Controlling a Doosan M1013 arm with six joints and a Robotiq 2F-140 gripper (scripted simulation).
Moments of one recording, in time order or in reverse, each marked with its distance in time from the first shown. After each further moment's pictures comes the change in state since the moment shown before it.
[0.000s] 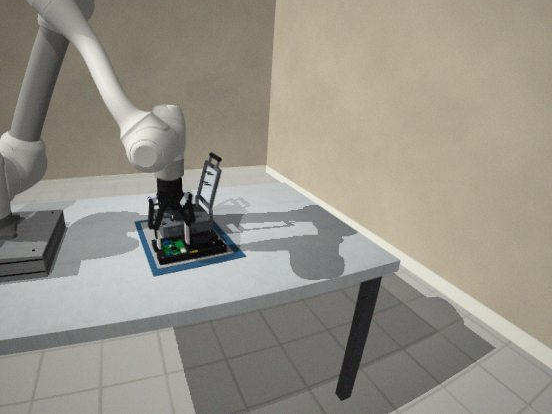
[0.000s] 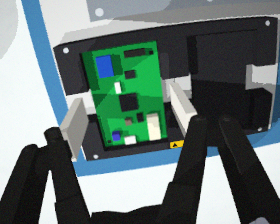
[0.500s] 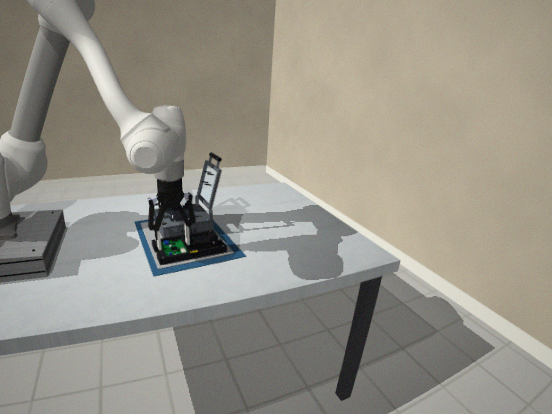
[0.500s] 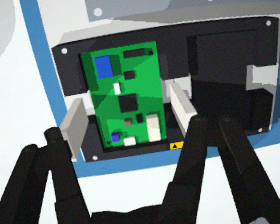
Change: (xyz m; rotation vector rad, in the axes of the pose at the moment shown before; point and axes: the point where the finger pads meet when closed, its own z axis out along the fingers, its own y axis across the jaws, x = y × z) arm 0.000 0.001 0.003 -0.002 -0.001 0.000
